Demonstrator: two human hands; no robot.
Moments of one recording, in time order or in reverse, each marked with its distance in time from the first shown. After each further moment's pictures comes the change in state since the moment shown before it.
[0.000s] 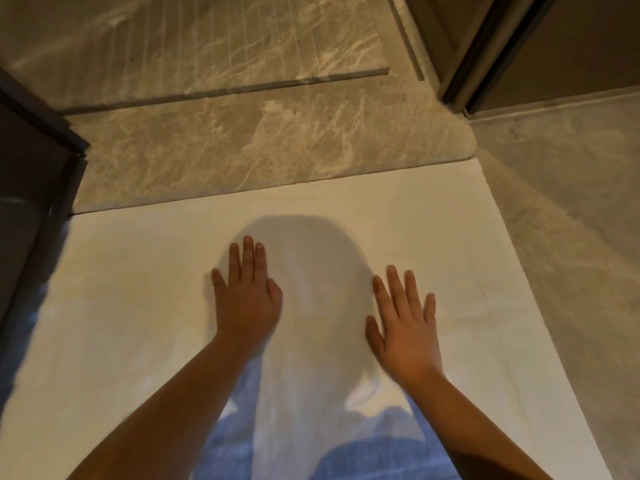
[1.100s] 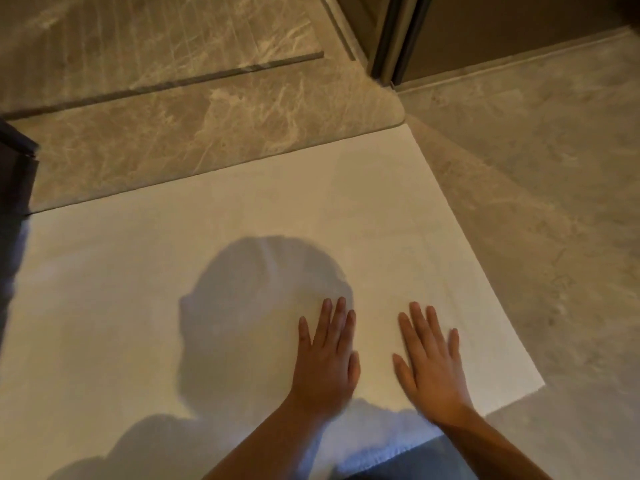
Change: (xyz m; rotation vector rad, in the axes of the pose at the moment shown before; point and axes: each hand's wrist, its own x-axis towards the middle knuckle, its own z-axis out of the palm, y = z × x) left_hand -0.159 0.101 0.036 -0.063 -0.091 0.530; right_hand -0.148 0.051 0.012 0.005 -0.075 0.175
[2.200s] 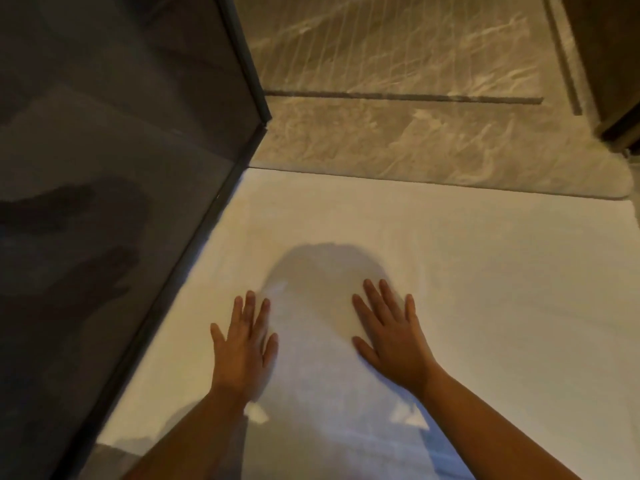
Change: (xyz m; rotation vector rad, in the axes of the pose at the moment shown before) left_hand -0.139 -0.210 -0.023 0.000 0.118 -0.788; right_hand 0.095 -0.209 0.000 -0.257 -0.061 -0.738
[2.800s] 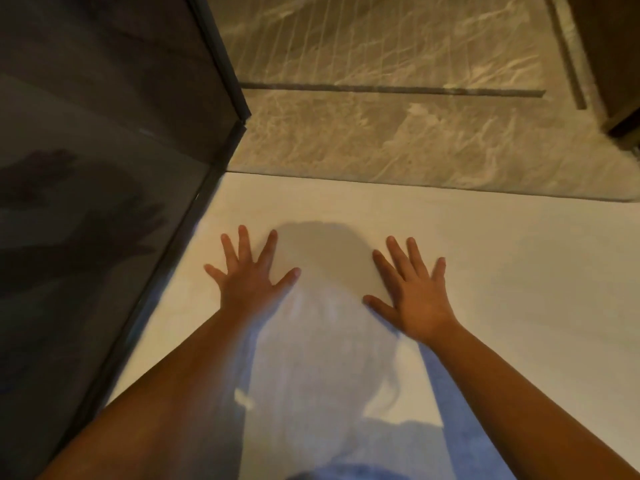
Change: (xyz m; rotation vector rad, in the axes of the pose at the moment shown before) left_hand 0.142 0.019 -0.013 0.002 -0.016 -0.060; right_hand 0.065 0.061 -0.016 0.052 0.084 0.122
